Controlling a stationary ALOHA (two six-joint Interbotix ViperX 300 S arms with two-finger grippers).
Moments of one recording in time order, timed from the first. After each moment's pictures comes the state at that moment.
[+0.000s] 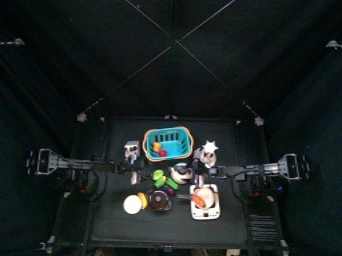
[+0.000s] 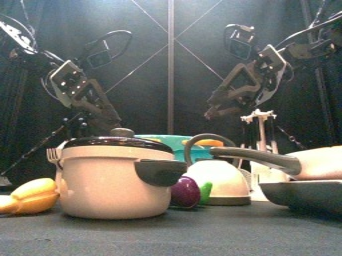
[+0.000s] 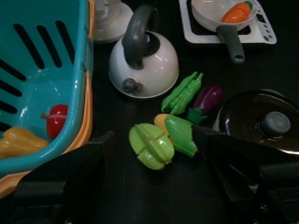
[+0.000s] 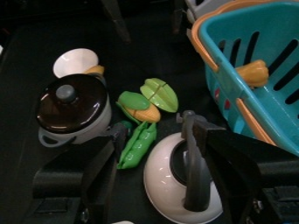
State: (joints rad) left arm 0.14 -0.33 1.02 0.42 -0.15 -0.34; right arm -0.11 -0.30 0.96 0.00 -0.25 0.04
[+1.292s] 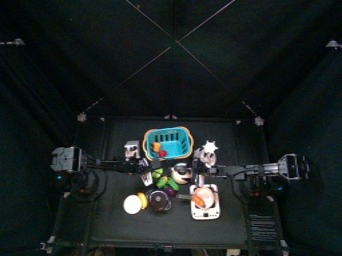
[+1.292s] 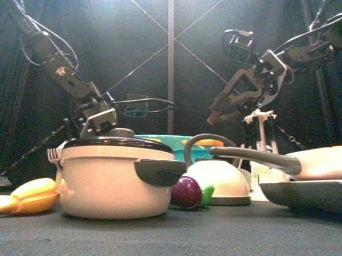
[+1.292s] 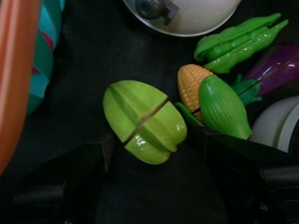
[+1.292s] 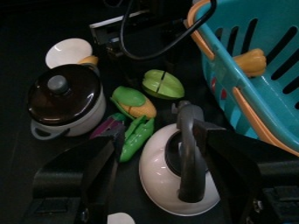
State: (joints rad) left arm 0.11 0.06 0.77 0.16 0.13 -0.35; right arm -0.12 -0.30 0.96 0.00 -0.22 0.04
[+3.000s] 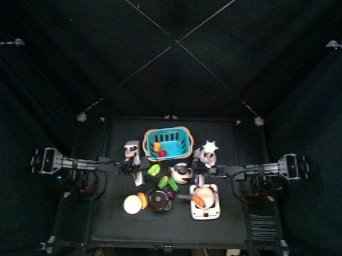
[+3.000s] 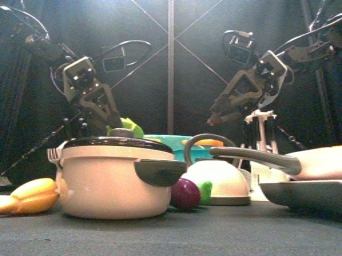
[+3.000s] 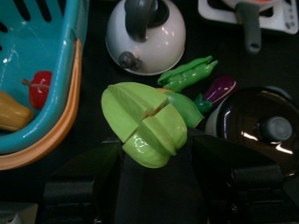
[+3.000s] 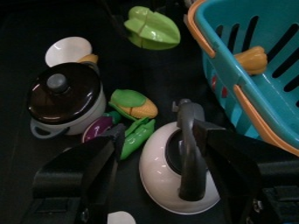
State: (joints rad) left arm 0.08 -0.29 0.89 0.25 0.11 -0.34; right arm -0.11 -0.30 0.96 0.00 -0.22 0.05
